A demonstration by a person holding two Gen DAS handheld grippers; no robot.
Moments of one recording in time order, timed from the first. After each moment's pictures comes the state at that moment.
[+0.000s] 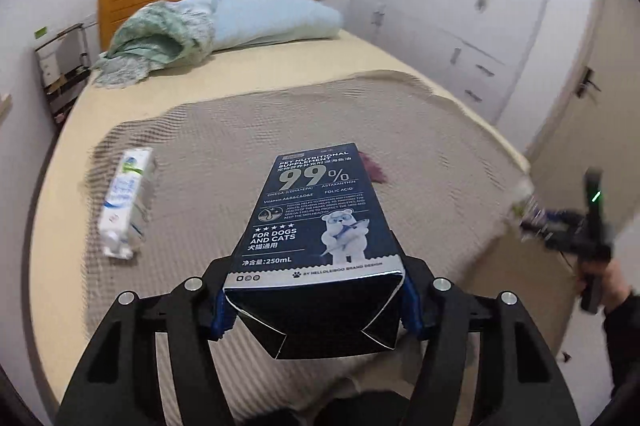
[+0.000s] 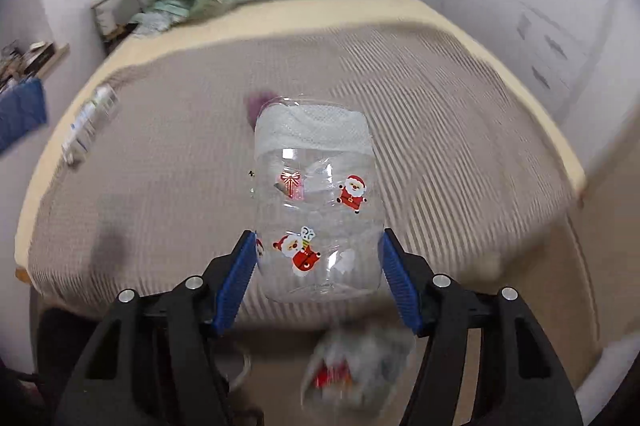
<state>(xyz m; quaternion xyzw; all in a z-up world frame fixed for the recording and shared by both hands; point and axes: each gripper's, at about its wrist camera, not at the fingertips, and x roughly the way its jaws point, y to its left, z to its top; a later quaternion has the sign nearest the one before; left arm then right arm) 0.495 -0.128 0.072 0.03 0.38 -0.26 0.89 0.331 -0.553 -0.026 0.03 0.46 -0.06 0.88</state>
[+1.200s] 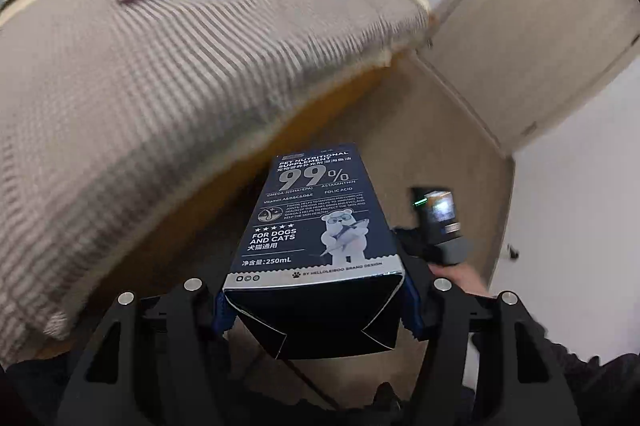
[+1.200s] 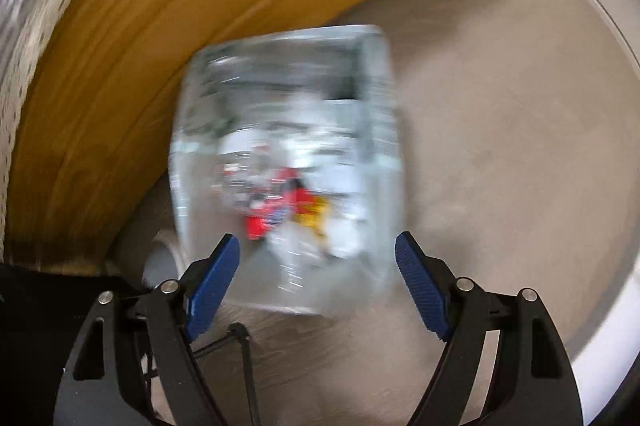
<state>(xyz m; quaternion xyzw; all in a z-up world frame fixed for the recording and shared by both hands) 0.349 -0.389 -0.167 0.09 0.55 -0.42 0.72 0.174 -0.680 -0.381 0.28 0.59 -0.19 0.73</state>
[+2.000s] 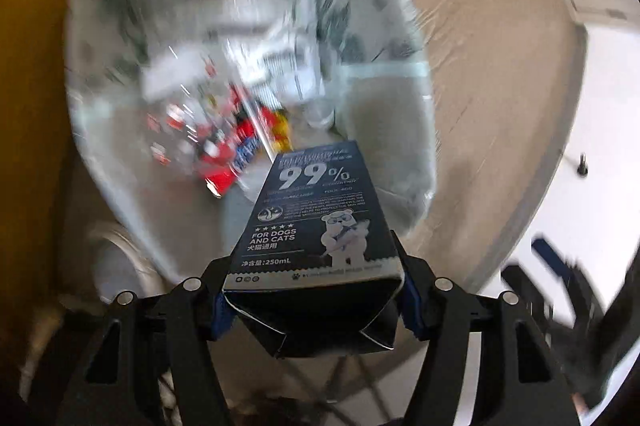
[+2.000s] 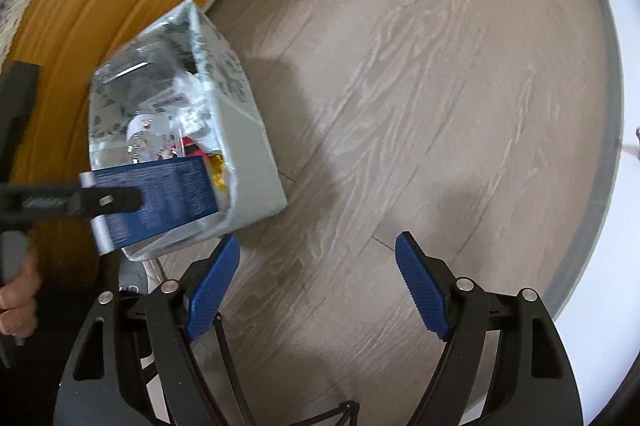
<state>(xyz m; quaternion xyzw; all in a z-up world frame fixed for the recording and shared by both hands) 0.333 -0.598 -0.506 0.24 0.78 -0.32 0.48 0.078 -0.705 -0.404 0.35 0.61 -0.27 0.66</state>
